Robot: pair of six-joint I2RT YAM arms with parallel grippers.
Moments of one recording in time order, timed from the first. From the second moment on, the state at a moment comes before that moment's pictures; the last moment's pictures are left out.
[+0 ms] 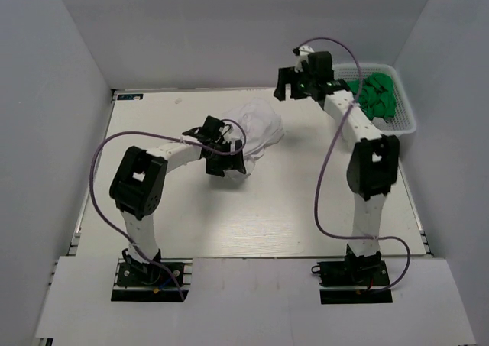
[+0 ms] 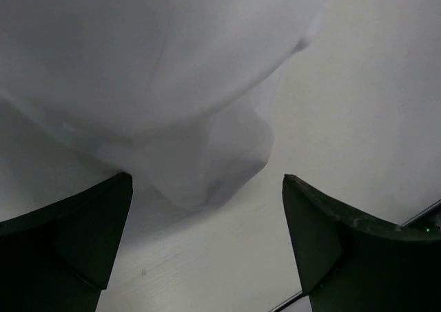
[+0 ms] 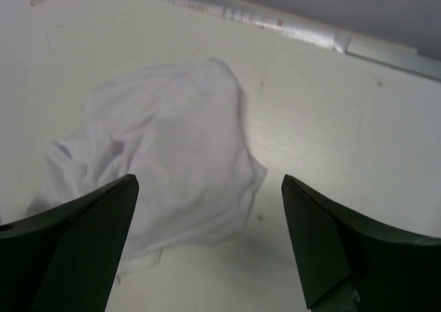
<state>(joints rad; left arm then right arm) -0.47 1.88 1.23 -0.41 0.31 -0.45 0.27 2.02 1.85 -0.38 -0.27 0.09</state>
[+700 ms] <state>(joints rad) -0.48 1.97 1.31 -0.45 0.18 -0.49 0.43 2.47 2.19 -0.39 -0.15 0.03</state>
